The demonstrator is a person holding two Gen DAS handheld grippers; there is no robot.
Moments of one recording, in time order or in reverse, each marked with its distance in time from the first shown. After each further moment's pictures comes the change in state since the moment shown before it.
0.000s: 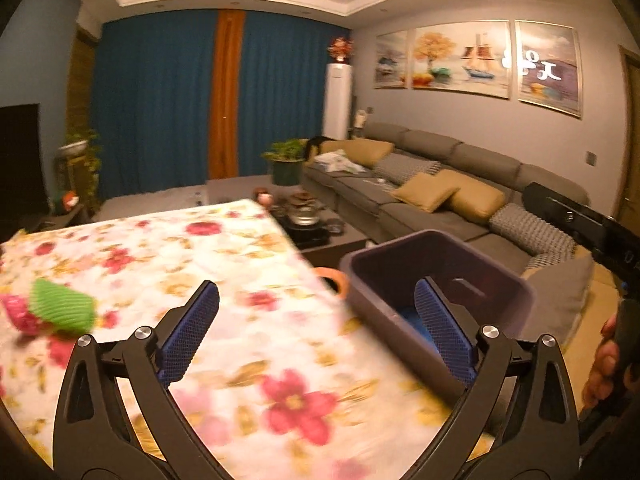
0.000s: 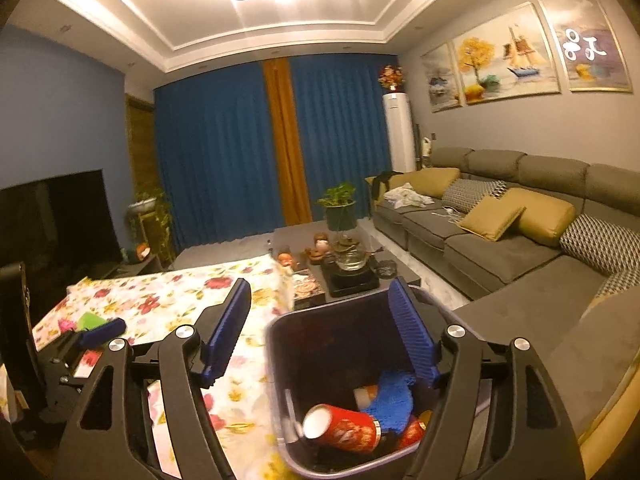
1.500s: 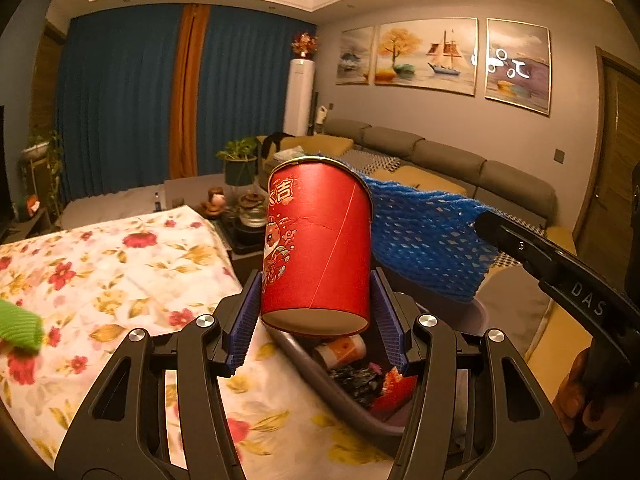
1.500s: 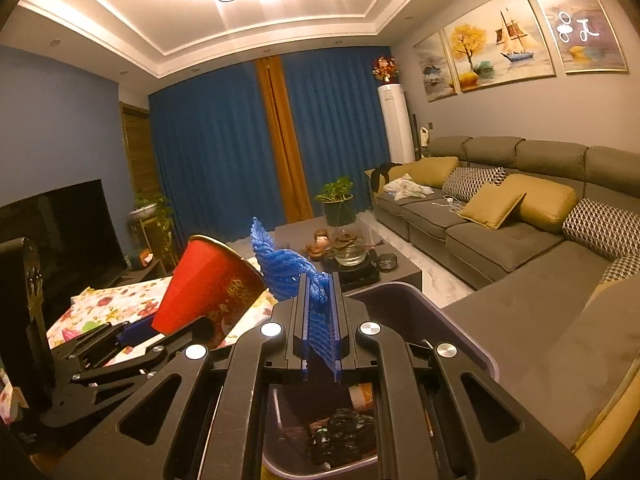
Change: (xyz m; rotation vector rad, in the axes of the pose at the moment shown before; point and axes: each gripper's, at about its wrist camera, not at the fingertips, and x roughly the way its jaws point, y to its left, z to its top) left arm 0.031 -0.077 0.024 0.024 0.023 -0.176; right arm -0.005 -0.056 0.003 0.078 0.012 -0.010
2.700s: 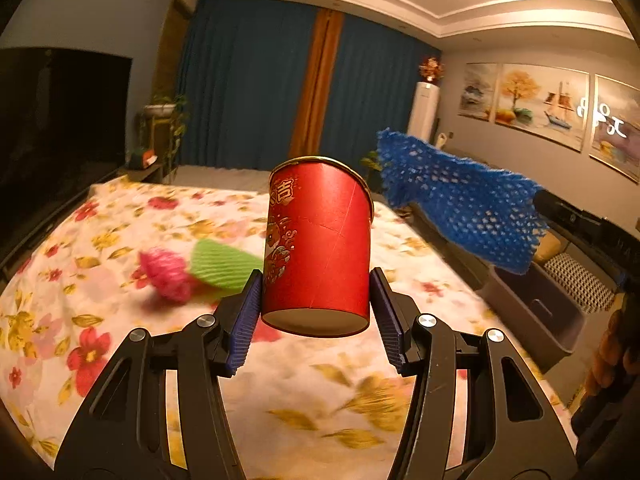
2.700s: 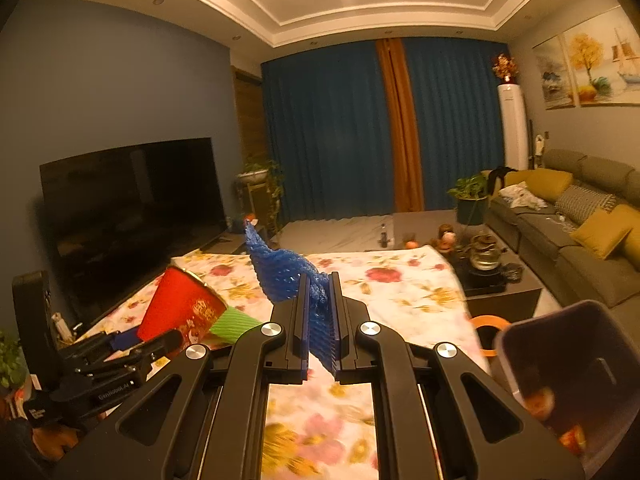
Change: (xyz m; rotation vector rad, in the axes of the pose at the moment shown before) left arm -0.167 0.231 -0.050 -0.224 -0.056 0.353; right arm 0.036 0.224 -0.006 -0.171 0.058 0.359
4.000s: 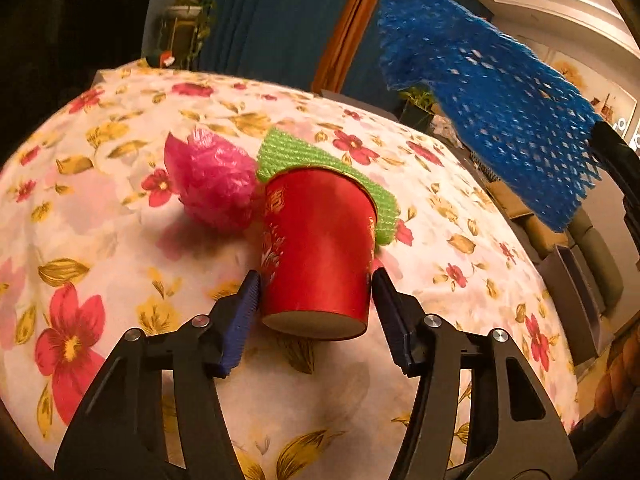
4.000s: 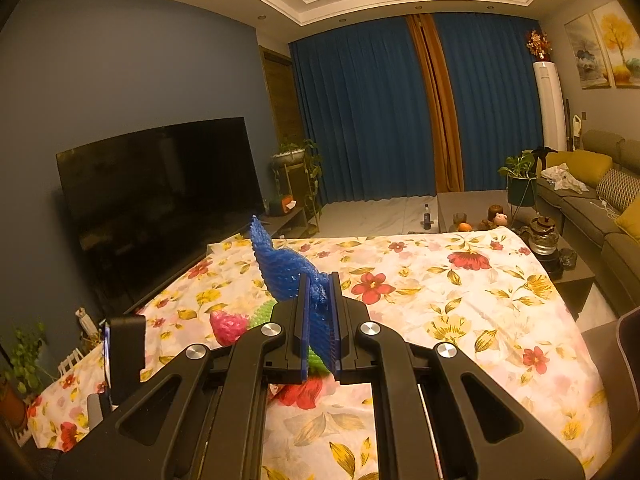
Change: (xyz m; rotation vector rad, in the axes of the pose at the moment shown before) left arm 0.096 0.124 -0.039 -0.205 0.317 0.008; right arm 0.111 0.090 -0.012 0.016 0.081 0.153
